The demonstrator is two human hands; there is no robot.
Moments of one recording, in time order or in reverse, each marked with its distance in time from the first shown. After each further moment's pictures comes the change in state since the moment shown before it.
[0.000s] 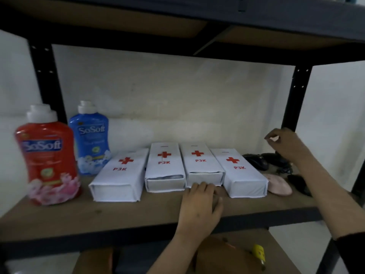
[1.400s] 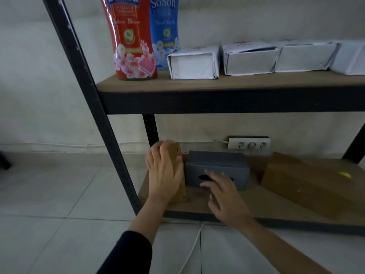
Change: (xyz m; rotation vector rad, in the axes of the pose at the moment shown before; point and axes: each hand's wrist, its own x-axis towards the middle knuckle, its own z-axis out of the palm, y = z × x) left_hand -0.255 -0.208 0.017 0.176 0.334 -0.400; right_hand -0.425 -0.178 0.341 0.302 -0.278 -0.669
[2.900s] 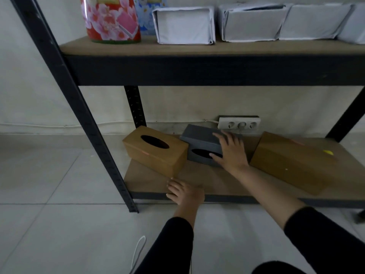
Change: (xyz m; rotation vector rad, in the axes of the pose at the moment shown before) left_hand -0.086 0.024 0.123 0.184 -0.954 -0.876; right_hand 0.047 0.100 0.012 -0.378 -0.223 0.430
